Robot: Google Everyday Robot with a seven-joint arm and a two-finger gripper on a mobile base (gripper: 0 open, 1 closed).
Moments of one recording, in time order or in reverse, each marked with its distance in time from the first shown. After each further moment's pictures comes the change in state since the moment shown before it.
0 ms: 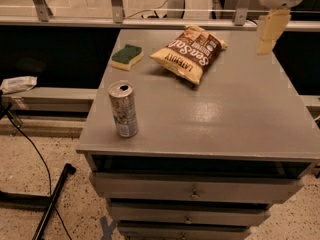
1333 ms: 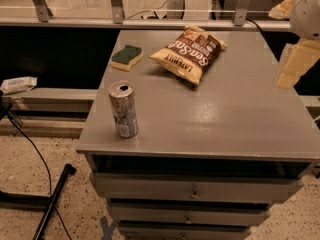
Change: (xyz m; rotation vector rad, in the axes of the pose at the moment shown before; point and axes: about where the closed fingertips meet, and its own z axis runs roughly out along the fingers) arm 0.006 0.095 -0.037 -0.029 0.048 0.339
